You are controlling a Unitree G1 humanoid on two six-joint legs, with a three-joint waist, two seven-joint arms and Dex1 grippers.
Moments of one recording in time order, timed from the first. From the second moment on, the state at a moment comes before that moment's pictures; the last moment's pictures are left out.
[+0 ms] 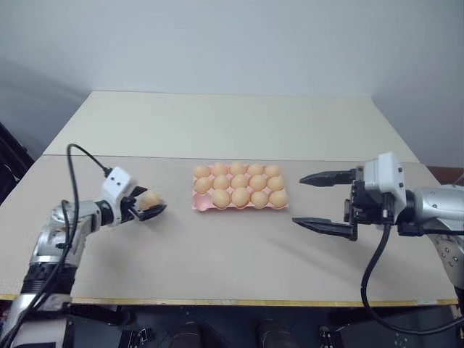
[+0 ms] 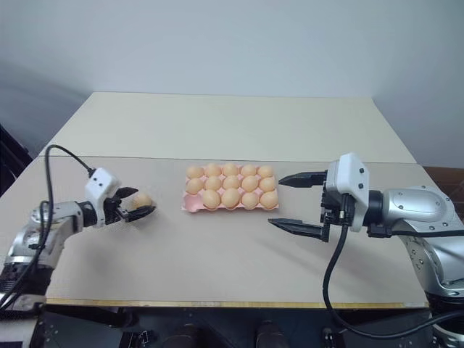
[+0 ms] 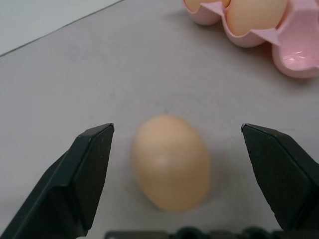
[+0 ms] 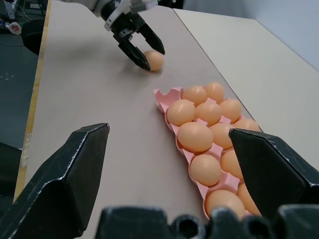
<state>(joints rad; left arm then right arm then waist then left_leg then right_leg) -0.48 0.74 0.05 0.33 -0.23 0.37 -0.88 -0.33 -0.90 -0.19 -0.47 0.65 0.49 1.09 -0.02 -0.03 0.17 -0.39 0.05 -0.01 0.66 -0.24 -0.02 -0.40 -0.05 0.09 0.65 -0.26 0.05</state>
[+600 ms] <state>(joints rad) -0.65 0.61 0.01 0.36 -0.24 0.27 -0.99 -0.30 -0.90 -0.22 -0.51 0.66 0.50 1.02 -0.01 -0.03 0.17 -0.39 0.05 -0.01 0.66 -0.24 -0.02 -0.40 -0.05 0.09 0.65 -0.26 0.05</state>
